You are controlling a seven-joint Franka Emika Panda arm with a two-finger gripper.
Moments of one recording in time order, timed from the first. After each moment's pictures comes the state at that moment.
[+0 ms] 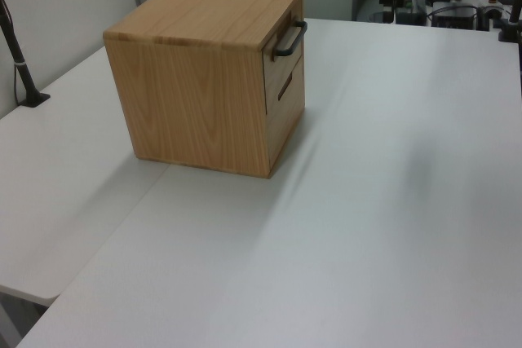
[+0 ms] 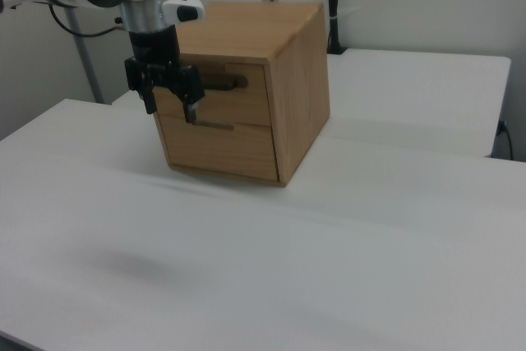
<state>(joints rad) 0.07 0.03 -0.11 -1.57 -0.01 1.57 -0.04</state>
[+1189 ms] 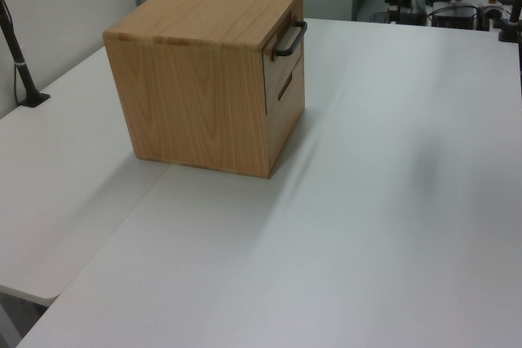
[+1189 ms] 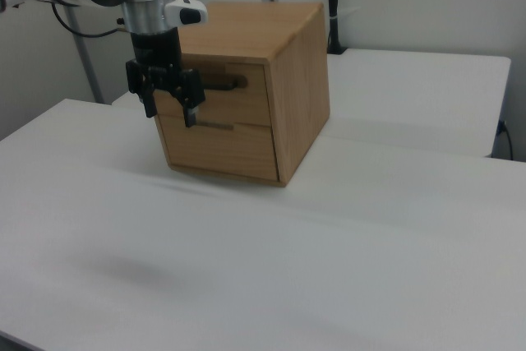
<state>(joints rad) 0.06 0.03 -0.12 -1.57 -0.01 1.53 -0.04</state>
